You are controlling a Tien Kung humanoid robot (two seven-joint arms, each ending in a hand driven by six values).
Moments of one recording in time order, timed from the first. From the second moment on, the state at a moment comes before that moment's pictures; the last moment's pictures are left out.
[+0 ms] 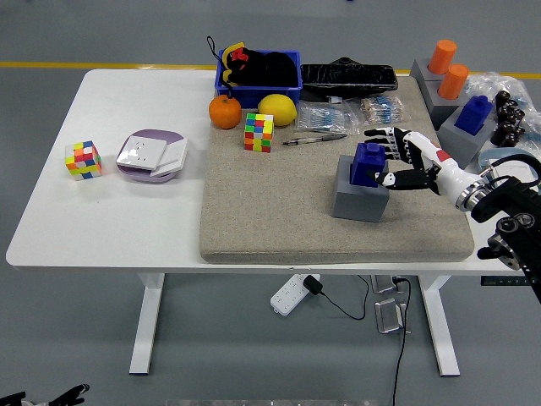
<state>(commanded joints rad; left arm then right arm) -0.26 0.19 0.00 -0.19 -0.40 0.01 0.15 0.53 -0.26 1.04 0.97 -1.27 0.16 0.16</state>
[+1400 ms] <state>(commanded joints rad) -0.26 0.19 -0.02 -0.19 -0.37 0.00 0.16 0.54 -0.25 1.02 1.01 -1.22 0.01 0.24</state>
